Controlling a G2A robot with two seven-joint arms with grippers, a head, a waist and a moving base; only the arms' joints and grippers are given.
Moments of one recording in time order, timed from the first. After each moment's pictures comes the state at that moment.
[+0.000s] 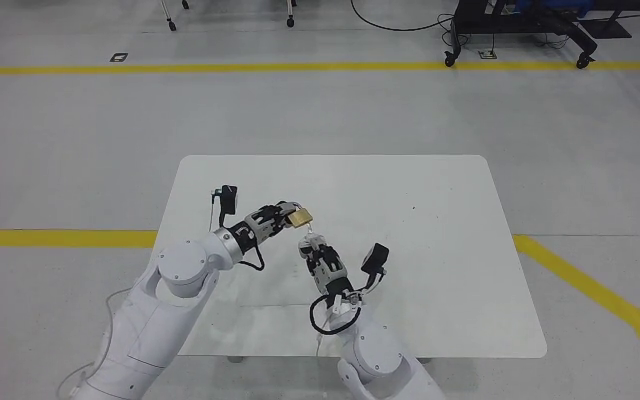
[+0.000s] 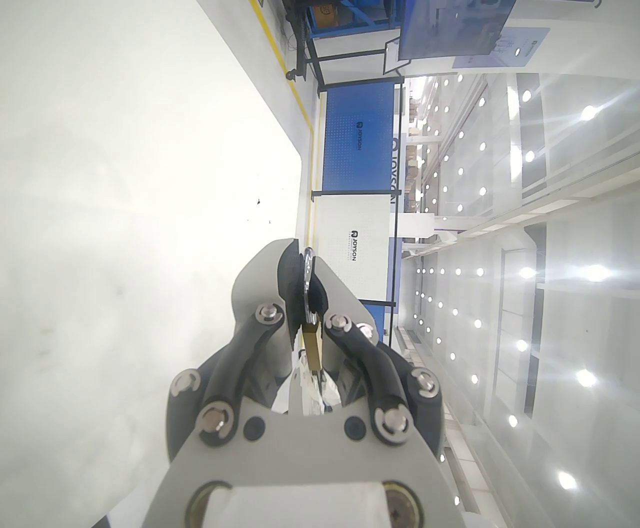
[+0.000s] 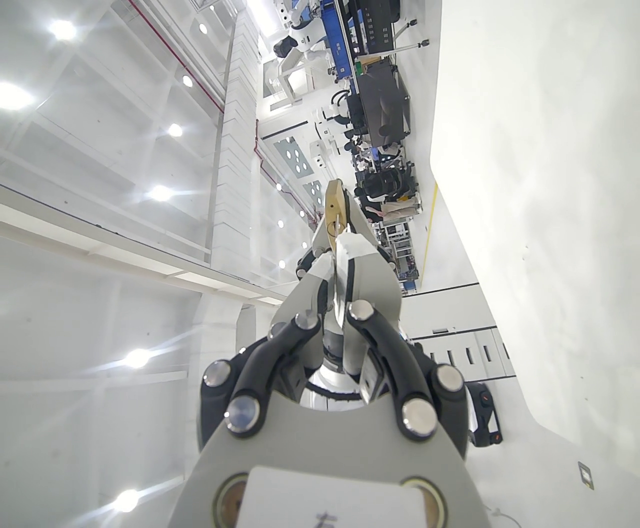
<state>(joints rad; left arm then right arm) 0.96 -1.18 -1.11 -1.47 -0.33 0.16 -0.50 -1.36 -1.47 0.96 -1.75 0.31 0.05 -0.24</state>
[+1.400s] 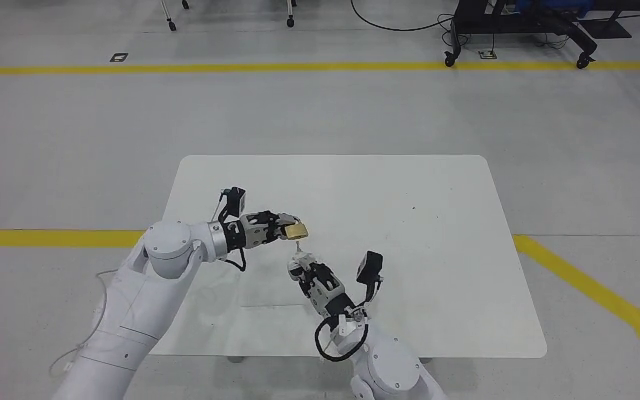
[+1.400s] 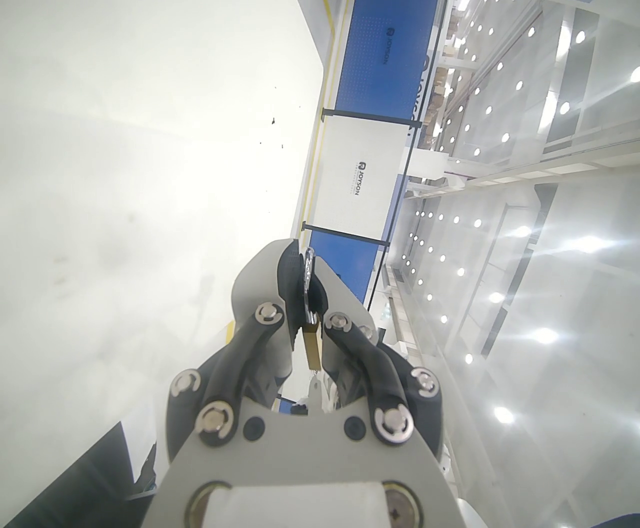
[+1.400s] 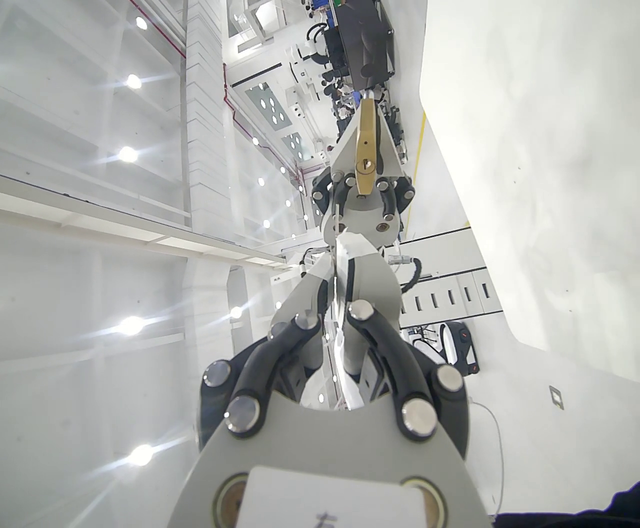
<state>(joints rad) 0.83 -1.18 -1.12 -1.25 -0.40 0.20 -0.91 -1.48 -1.46 1.01 -1.91 0.27 0.21 -0.03</state>
